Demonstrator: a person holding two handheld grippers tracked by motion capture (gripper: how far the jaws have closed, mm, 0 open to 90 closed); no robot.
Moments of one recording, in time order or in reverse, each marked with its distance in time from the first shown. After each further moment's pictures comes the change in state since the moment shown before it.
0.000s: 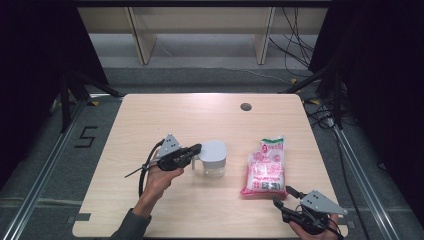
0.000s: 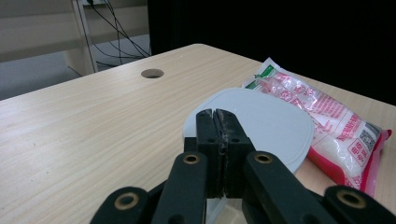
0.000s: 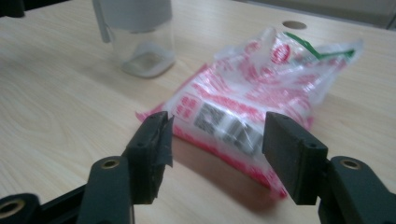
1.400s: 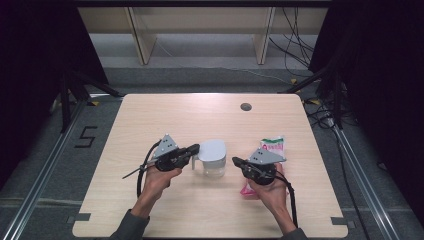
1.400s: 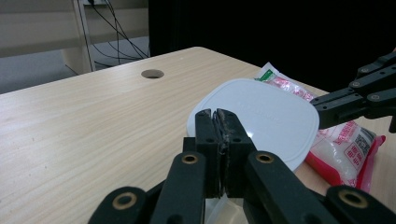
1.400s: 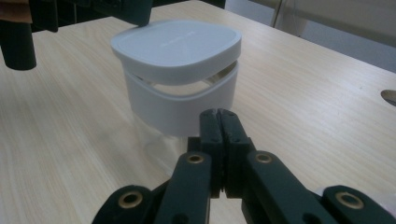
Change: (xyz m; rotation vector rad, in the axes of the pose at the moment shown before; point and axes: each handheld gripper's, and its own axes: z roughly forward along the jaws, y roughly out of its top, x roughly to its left) left arm 0.004 -0.004 -0.004 -0.012 -0.003 -0.025; right arm 0.021 0.079 0.127 0.012 0.204 -0.131
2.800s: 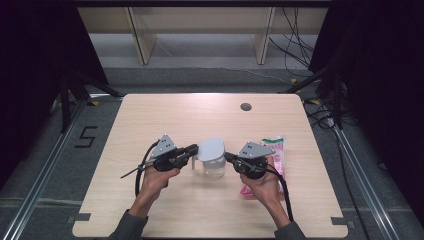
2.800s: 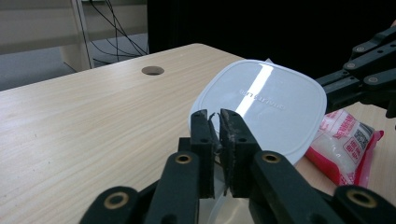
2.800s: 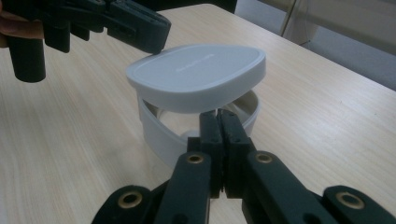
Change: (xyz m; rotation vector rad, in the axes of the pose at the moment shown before) left arm 0.003 -0.001 -0.004 0.009 -0.010 -0.006; right arm 0.008 0.026 0.013 0.013 0.015 -0.067
